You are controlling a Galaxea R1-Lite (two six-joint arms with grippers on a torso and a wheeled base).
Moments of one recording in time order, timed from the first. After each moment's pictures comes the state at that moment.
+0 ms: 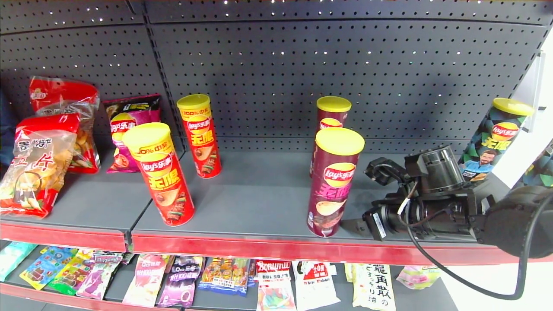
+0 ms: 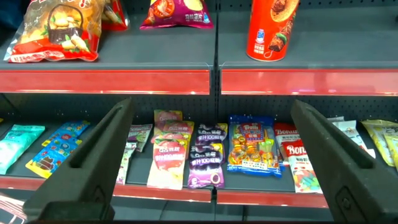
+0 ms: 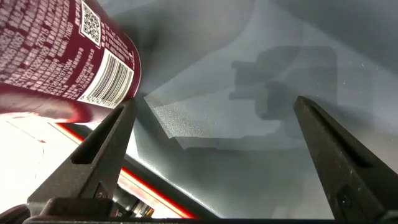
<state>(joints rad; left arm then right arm) 0.01 0.00 -0.04 0.04 0.02 0.04 0.45 1.76 -0.79 -0.23 0.03 -0.07</state>
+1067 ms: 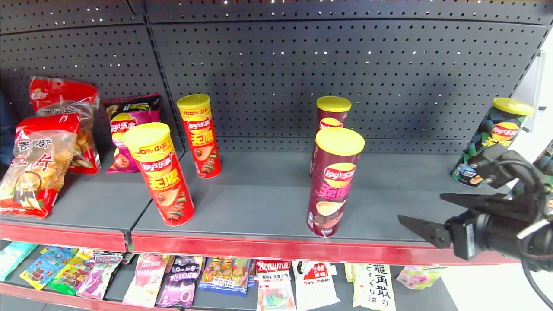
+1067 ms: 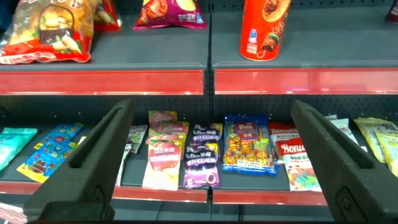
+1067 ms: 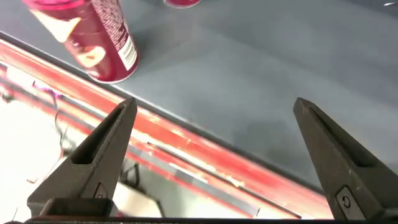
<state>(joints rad) 0.01 0.00 -0.03 0.04 -0.01 0.04 0.44 1.24 -0.56 -0.22 -0.08 -0.06</state>
